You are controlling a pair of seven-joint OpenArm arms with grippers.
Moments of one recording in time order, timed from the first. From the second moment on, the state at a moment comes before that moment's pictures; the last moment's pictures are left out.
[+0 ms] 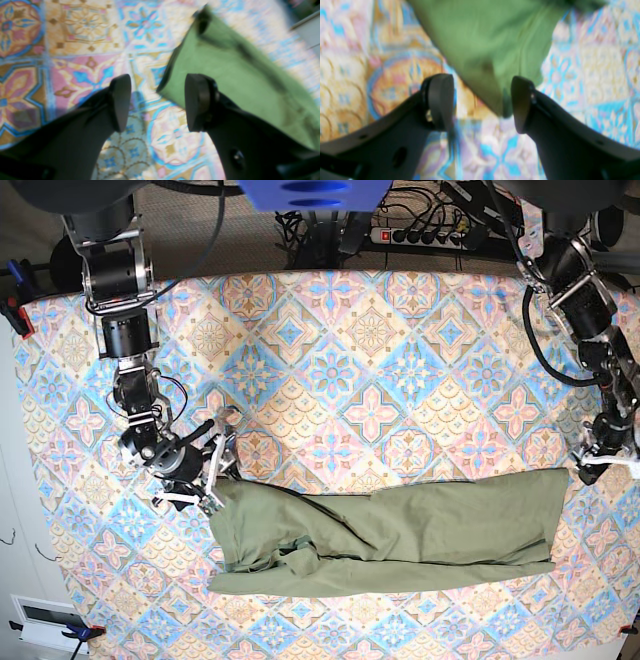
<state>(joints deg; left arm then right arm) -20.7 -25.5 -33.0 48.1 -26.4 -18.8 27.6 23.0 17.1 -11.9 61.2 -1.8 33.6 -23.3</state>
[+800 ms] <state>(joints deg) -32.0 -23.1 -7.2 28.0 -17.6 -12.2 12.3 20.2 16.7 -7.7 65.5 -1.6 33.8 -24.1</state>
